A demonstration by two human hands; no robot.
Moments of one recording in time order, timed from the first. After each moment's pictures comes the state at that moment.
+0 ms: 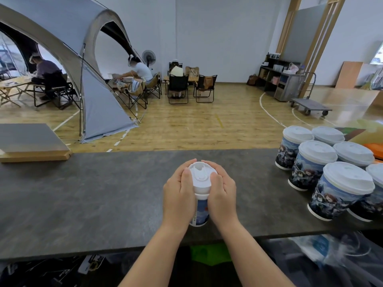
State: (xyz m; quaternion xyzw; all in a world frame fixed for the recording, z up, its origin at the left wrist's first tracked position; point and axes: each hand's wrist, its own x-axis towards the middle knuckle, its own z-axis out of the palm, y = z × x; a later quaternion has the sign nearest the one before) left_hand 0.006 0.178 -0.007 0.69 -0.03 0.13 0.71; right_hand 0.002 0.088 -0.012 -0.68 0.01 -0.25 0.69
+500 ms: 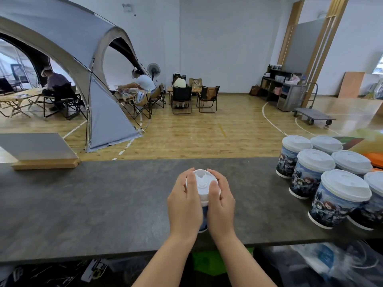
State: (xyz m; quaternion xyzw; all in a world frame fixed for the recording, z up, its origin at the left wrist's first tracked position) left_hand -0.012 0.168 0.002 0.70 0.01 0.16 0.70; right_hand -0.013 0.096 -0.017 -0.67 -0.01 -0.29 0.68
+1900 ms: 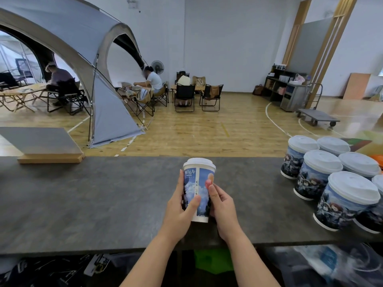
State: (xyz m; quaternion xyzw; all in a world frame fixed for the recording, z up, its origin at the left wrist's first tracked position) left_hand 0.019 0.210 -0.071 0.72 -0.14 0.06 0.68; right_hand 0.010 0.079 -0.050 -0.57 0.03 -0.03 0.82
